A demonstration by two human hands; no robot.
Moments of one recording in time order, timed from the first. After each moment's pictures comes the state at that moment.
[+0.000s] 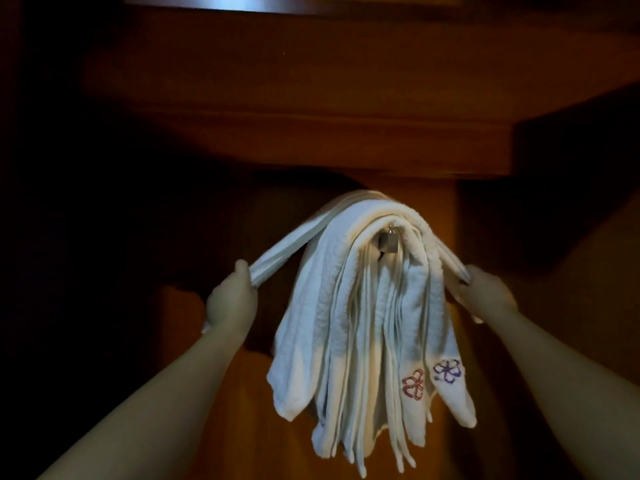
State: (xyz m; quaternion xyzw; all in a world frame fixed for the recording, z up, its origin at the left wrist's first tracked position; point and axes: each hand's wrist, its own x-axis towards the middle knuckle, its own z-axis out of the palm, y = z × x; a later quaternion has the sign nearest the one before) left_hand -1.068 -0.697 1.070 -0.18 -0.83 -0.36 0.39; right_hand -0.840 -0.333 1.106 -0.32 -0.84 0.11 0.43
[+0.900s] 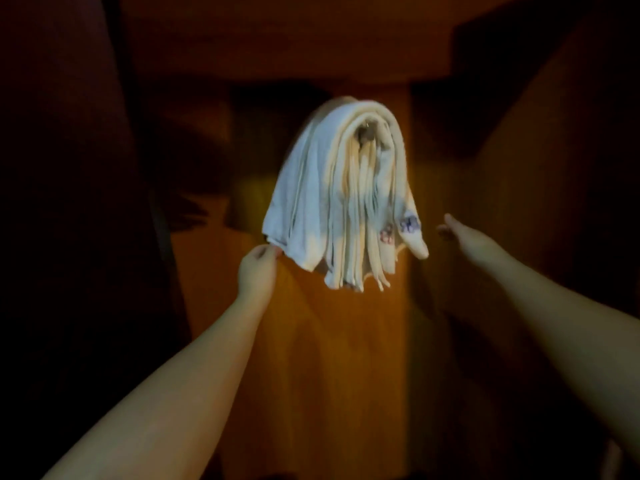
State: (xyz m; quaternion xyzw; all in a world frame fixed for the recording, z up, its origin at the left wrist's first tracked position) left_hand -0.936 -0.779 0.979 -0.25 -0.69 -0.68 0.04; right_hand -0.694 -0.493 1.005 -0.34 -0.76 0.44 0.34
